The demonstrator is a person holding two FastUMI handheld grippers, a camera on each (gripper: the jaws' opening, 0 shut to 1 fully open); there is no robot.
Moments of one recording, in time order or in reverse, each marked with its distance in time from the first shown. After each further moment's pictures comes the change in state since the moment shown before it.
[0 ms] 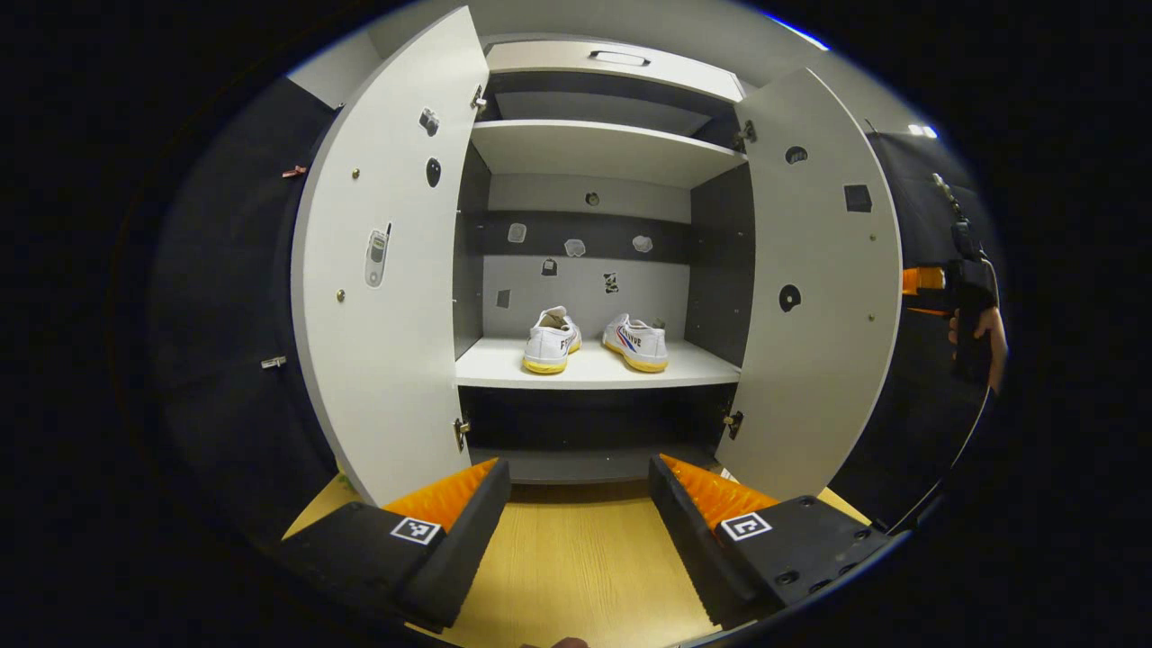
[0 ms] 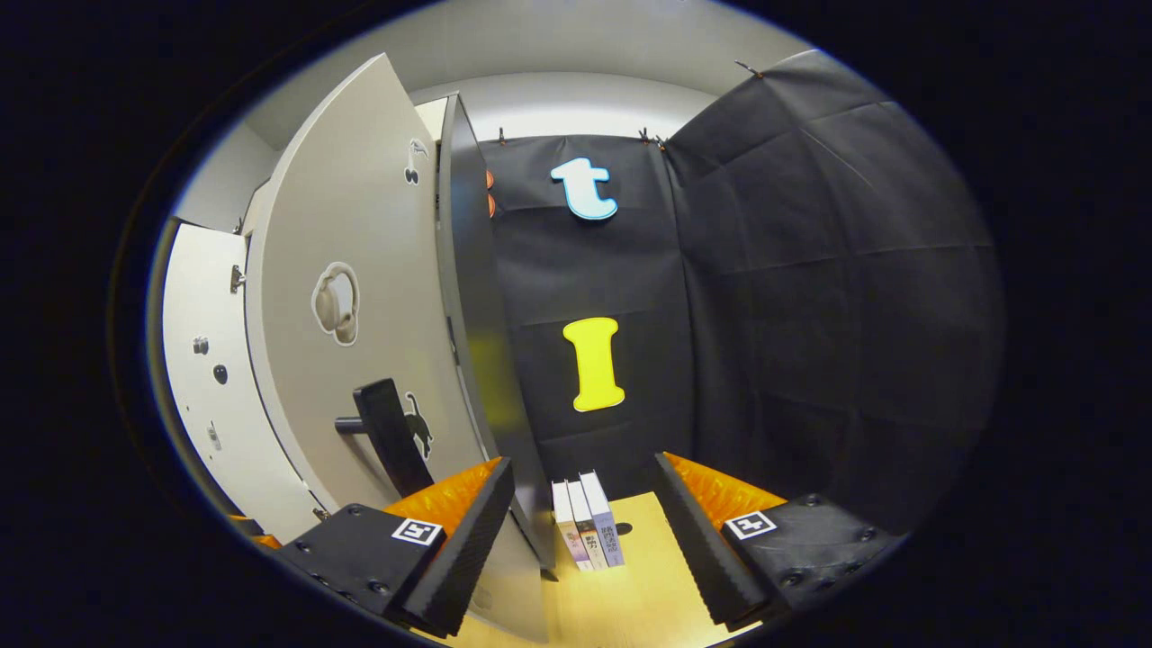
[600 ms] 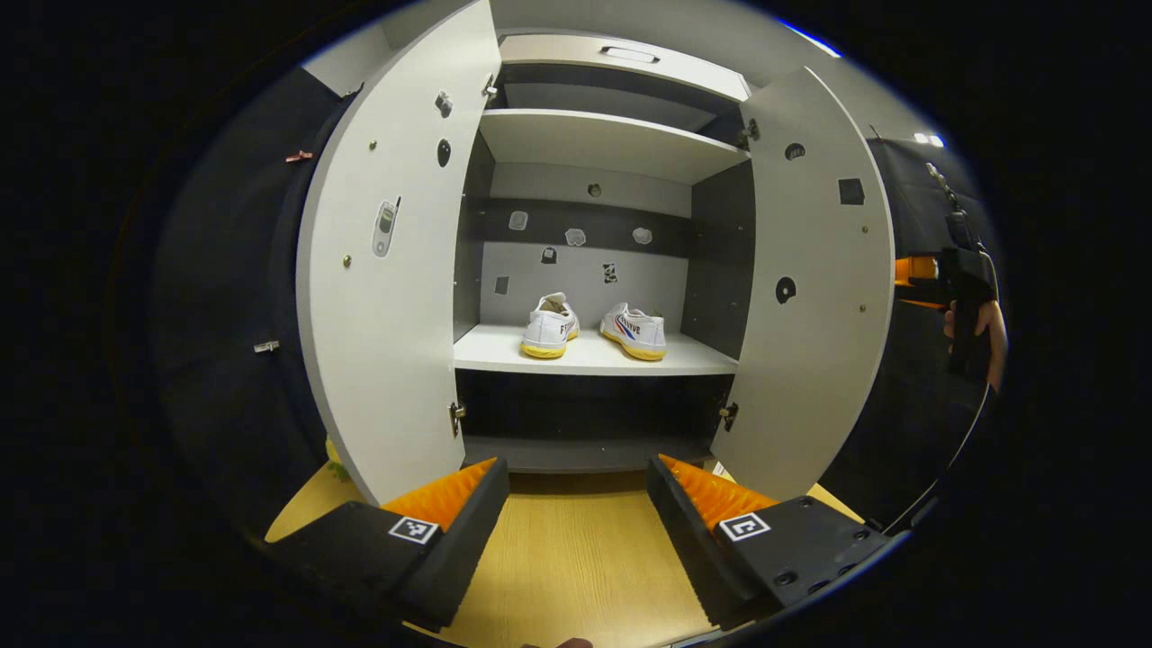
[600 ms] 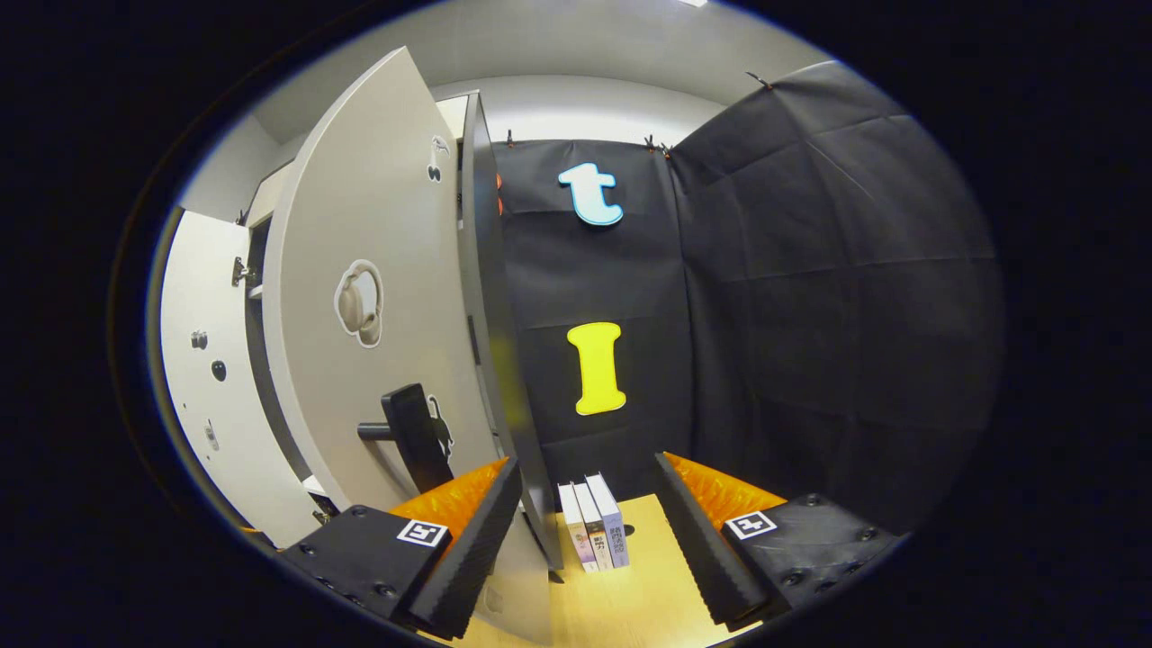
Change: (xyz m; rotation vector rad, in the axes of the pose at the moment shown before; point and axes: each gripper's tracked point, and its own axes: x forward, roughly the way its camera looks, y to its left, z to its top) left arm -0.004 0.006 -0.018 -0.057 0.015 -0.023; right arm -0.008 0.022 -0.001 -0.061 -0.025 -0.057
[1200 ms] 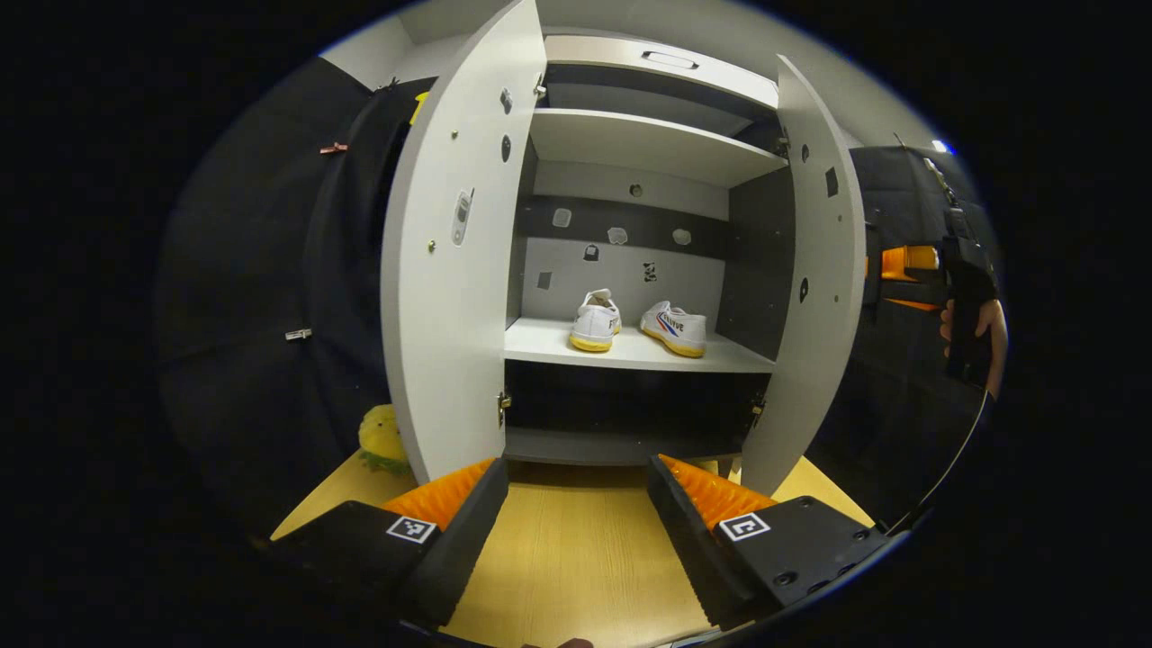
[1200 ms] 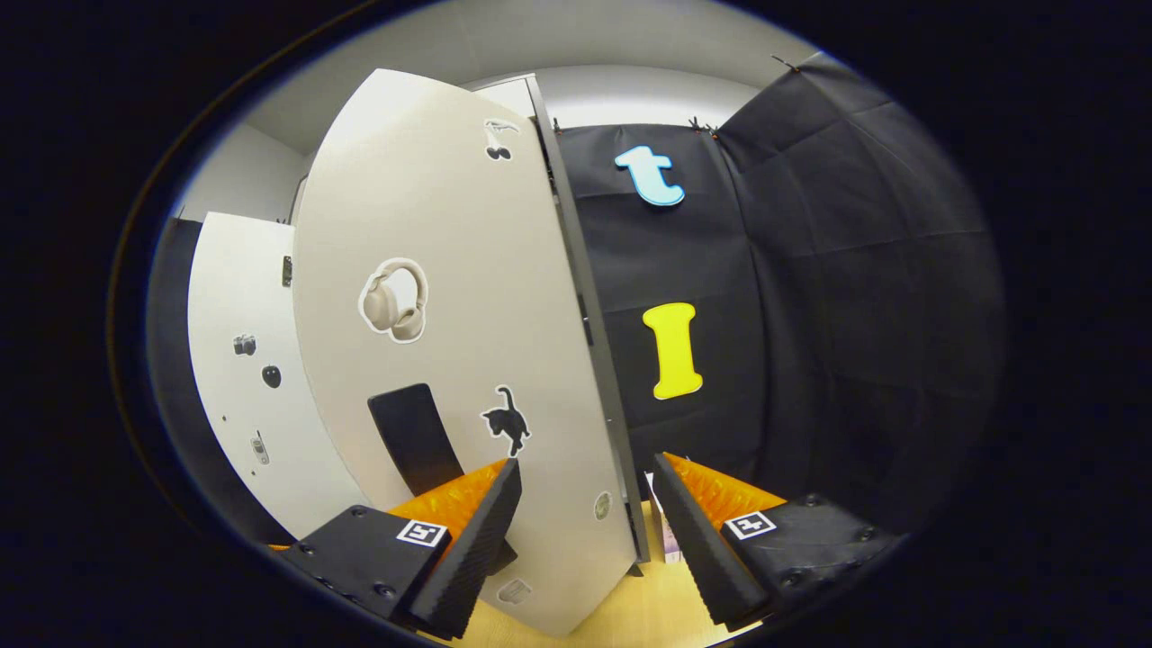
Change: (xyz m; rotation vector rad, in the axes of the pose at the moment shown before) left arm -0.021 0.050 -0.006 -0.028 0.007 0.102; right arm 0.010 0.120 -0.030 0.081 0.065 0.214
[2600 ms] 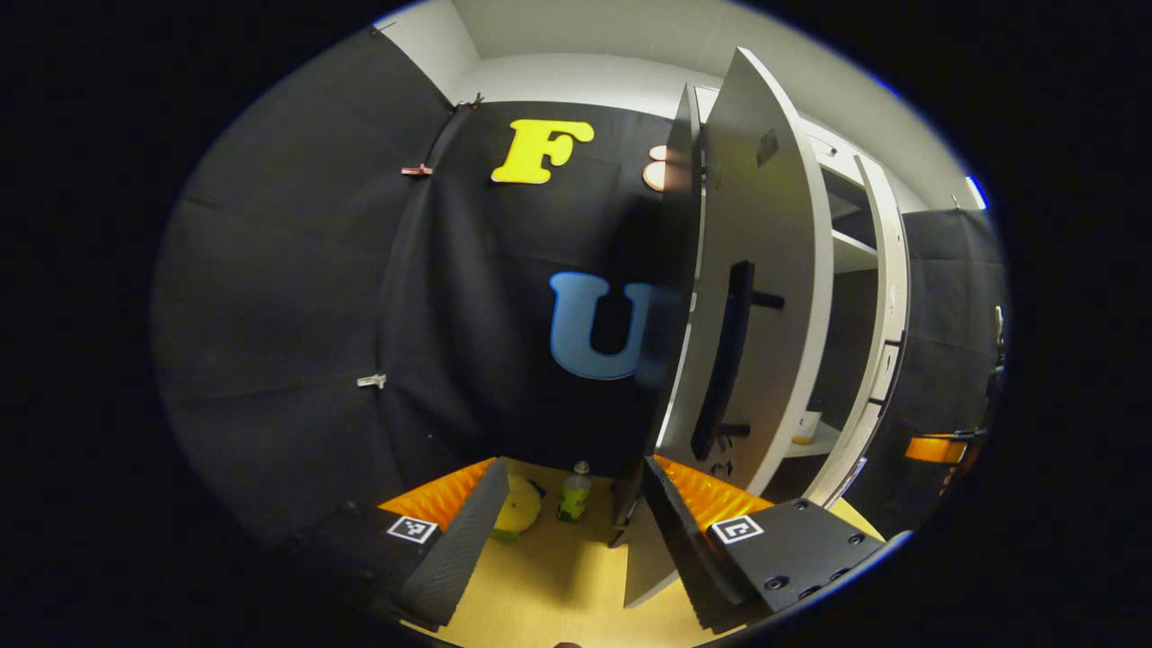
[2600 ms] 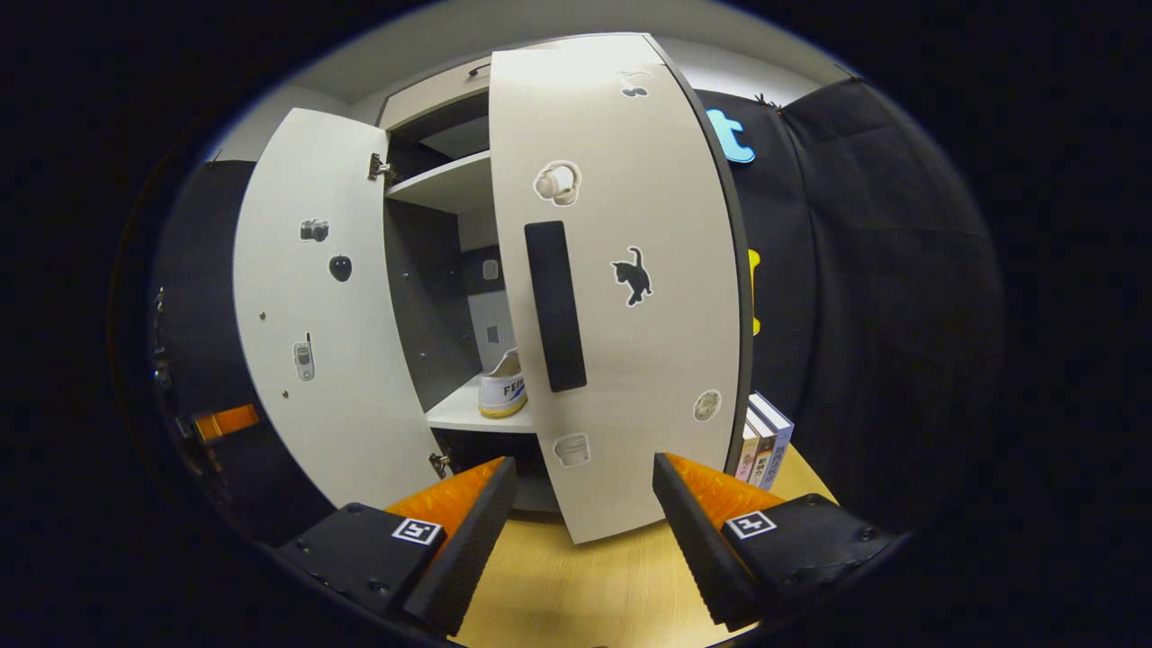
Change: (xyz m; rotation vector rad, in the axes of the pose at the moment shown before) left arm -0.001 0.223 0.138 -0.061 -0.155 0.073; right arm -0.053 0.116 -0.123 -0.091 0.158 0.038
